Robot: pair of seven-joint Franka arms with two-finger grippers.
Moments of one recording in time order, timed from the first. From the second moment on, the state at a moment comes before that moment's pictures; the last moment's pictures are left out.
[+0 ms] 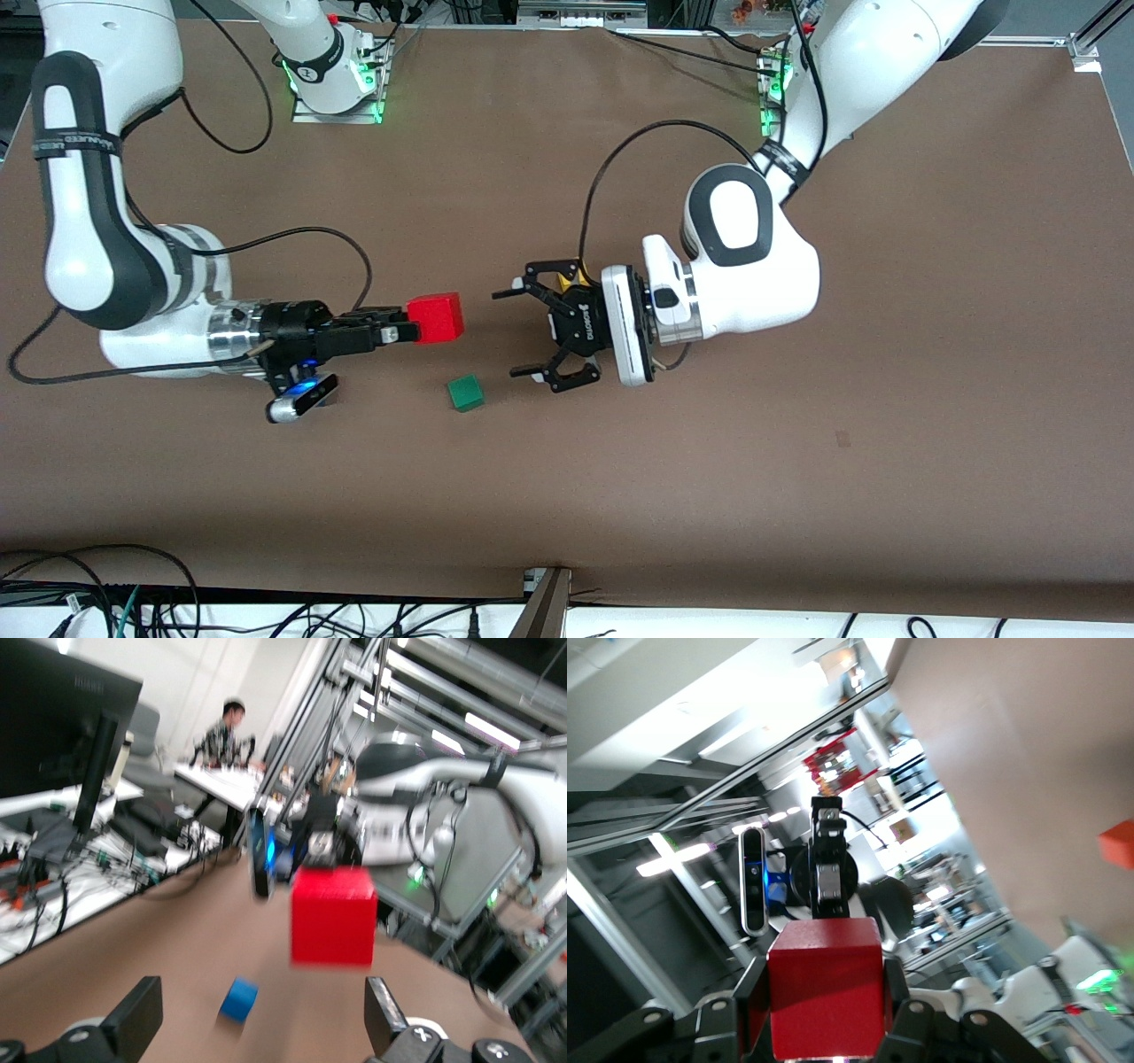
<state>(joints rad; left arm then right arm) -0.16 0.76 -0.55 -1.23 -1.15 2.41 1.27 0.12 0.58 -0.02 -1.47 1.56 1.60 0.03</state>
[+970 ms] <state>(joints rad) -0.01 0.73 -0.21 -1.22 -0.54 1.78 0.82 0.11 0.46 -0.07 -1.40 0.43 1.74 -0.09</state>
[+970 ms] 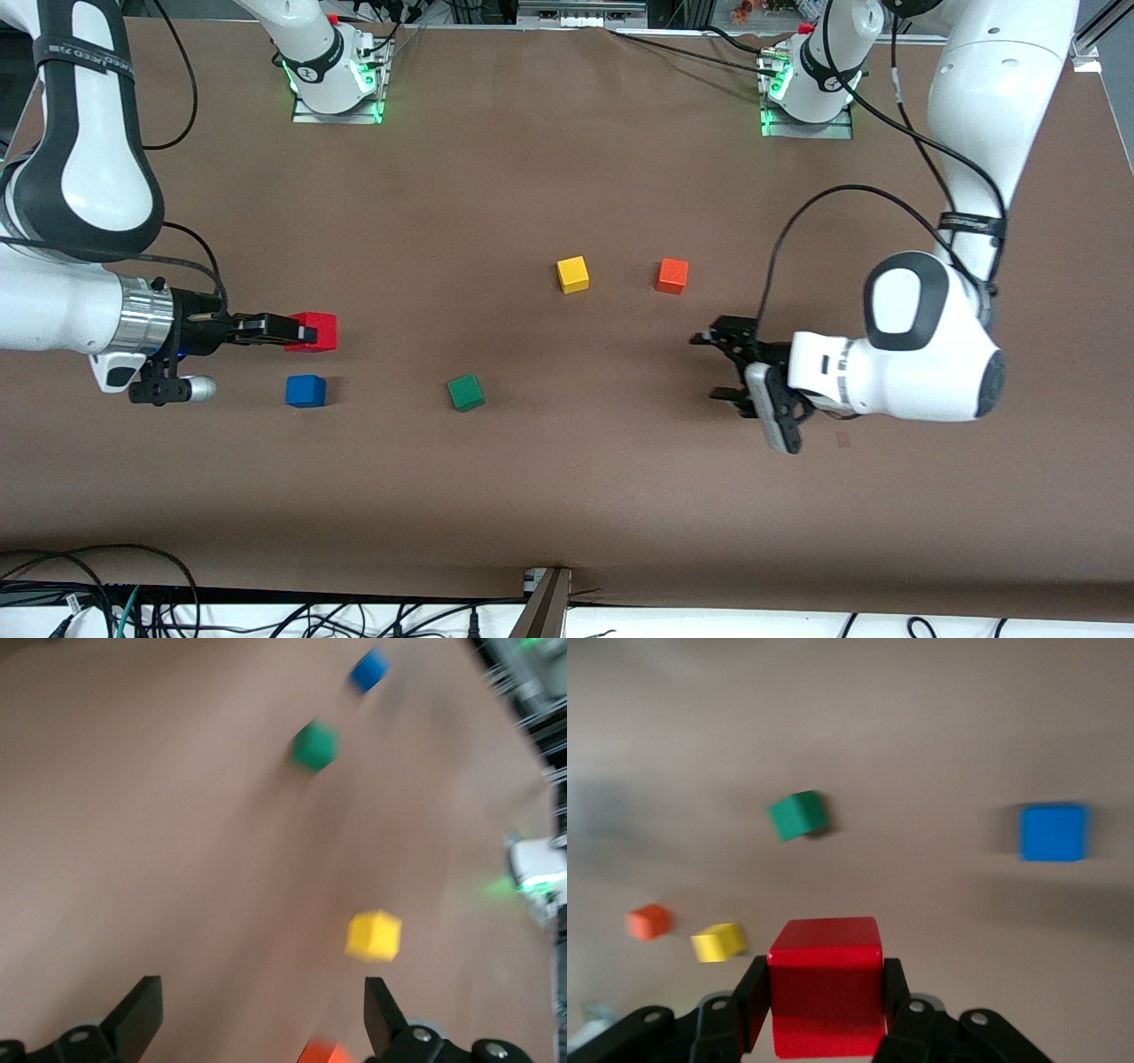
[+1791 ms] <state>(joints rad) 0.04 0.47 0.01 -1.25 -0.01 1.68 0.56 0.11 0.50 -0.07 -1.55 0.13 2.07 -0.16</state>
